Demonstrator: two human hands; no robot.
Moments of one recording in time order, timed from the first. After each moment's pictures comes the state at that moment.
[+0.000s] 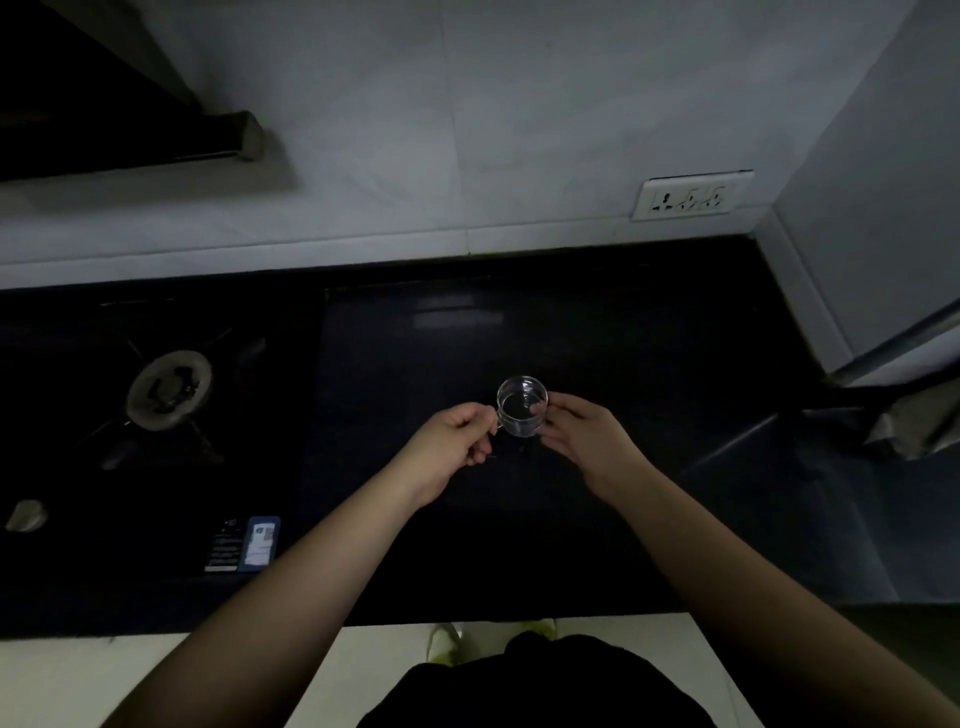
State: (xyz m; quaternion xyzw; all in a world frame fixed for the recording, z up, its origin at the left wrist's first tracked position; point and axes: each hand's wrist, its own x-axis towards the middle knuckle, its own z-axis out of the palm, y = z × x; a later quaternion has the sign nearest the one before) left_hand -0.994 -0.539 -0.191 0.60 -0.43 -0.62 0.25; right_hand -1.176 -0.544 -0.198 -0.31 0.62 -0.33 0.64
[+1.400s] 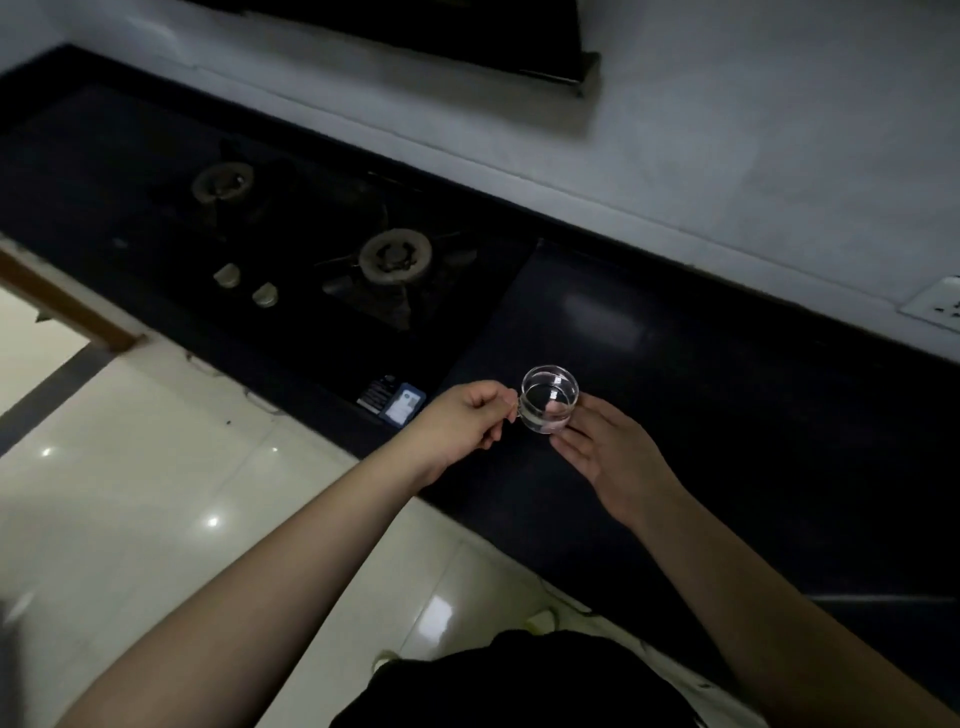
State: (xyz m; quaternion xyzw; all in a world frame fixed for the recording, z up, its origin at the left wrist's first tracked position) left_hand -0.891 -0.416 -0.145 0.68 -0.37 -0.50 0.39; right_hand -1.065 -0.490 -0.161 -0.37 0.44 -0.23 0.79
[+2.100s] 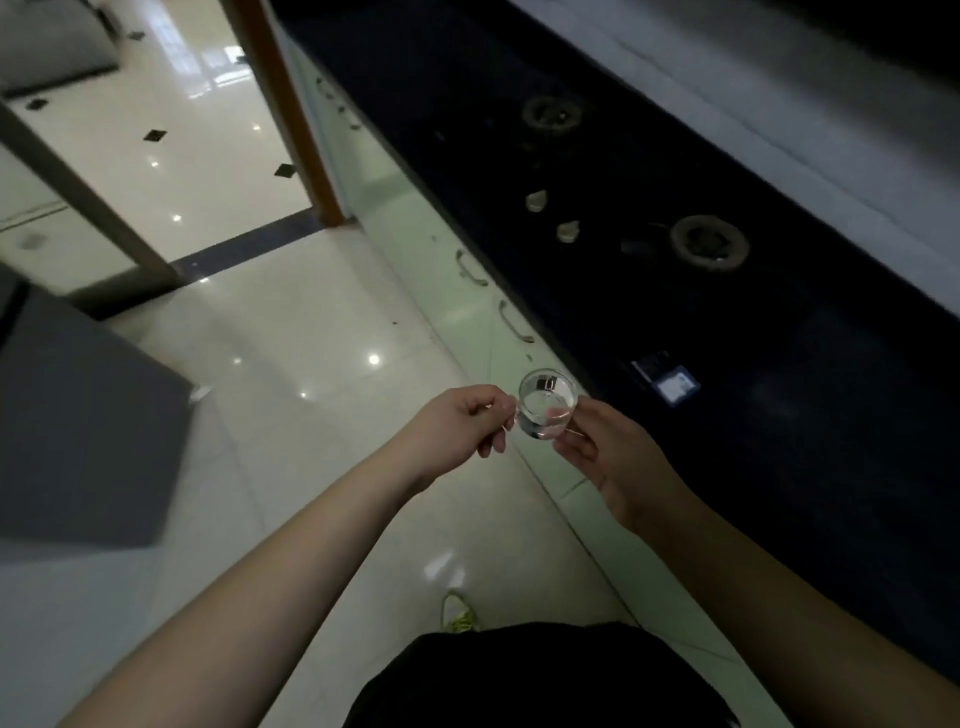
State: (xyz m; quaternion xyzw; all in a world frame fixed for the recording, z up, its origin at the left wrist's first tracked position) left_hand -0.722 -0.098 -0.137 0.76 -0.21 -0.40 0.46; right_hand -0.835 -0.251 -0.160 -0.52 0.38 -0.02 0.77
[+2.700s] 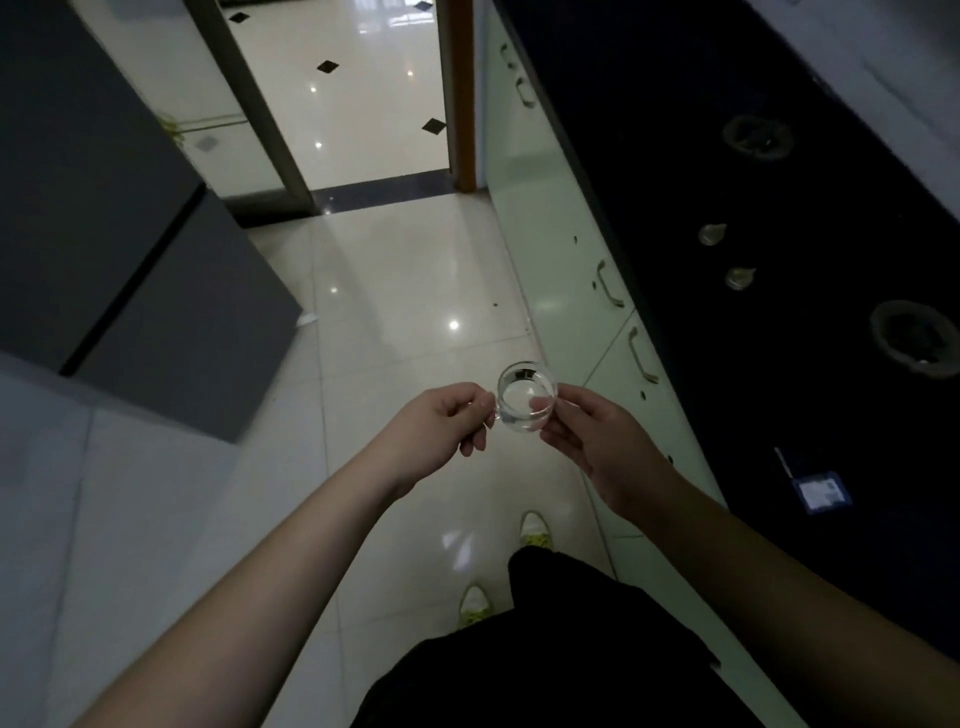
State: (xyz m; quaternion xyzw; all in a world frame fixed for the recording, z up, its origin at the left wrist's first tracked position) left_hand -0.665 0.013 -0.145 0.78 -0.06 -0.31 0.54; right_hand -0.710 -0.177 -0.171 -0.59 0.26 0.12 0.76
